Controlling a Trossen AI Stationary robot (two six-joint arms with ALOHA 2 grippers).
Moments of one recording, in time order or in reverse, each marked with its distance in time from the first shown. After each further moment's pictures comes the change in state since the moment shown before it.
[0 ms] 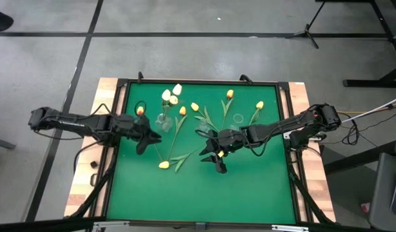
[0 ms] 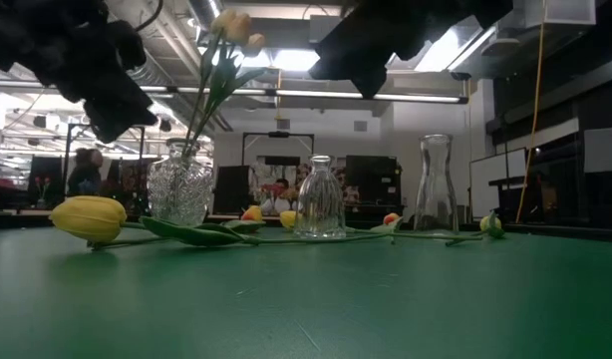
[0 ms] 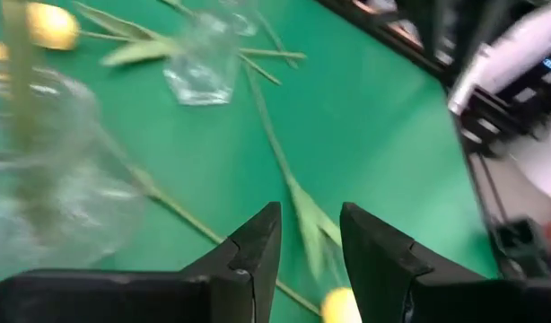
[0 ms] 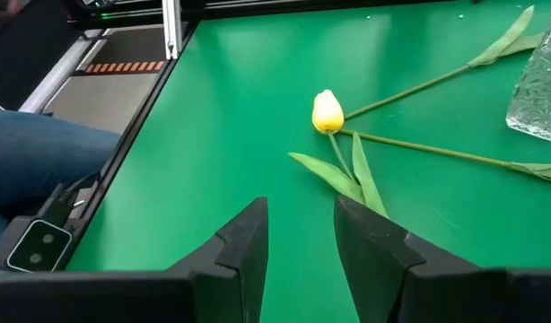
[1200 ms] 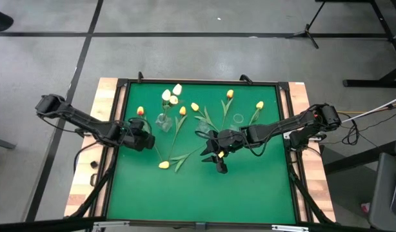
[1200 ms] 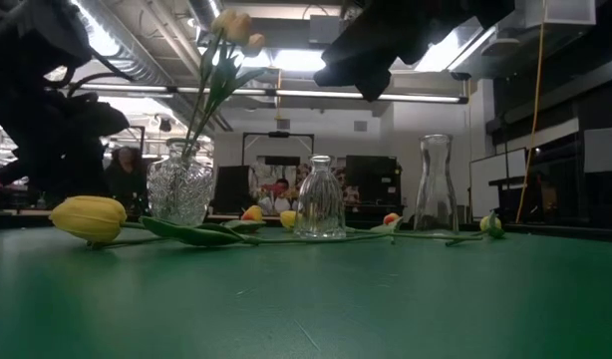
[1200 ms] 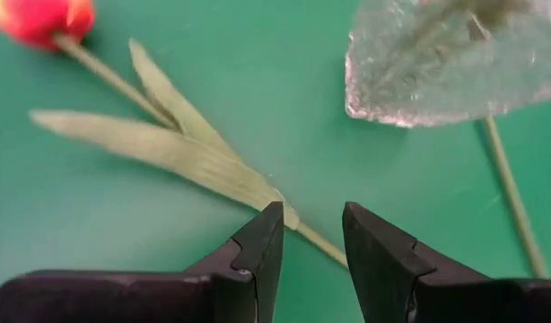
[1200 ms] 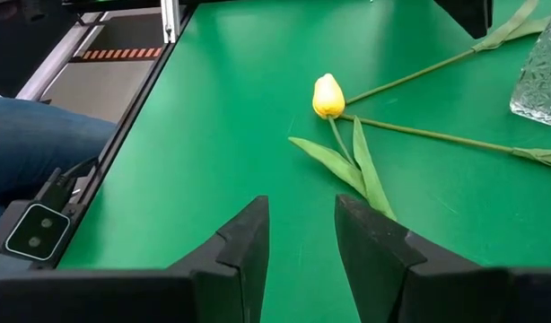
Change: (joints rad) left arm -0.258 0.310 0.000 -0.414 -0.610 -0.858; right arm 0.000 0.000 0.000 -0.032 -0.004 -0.008
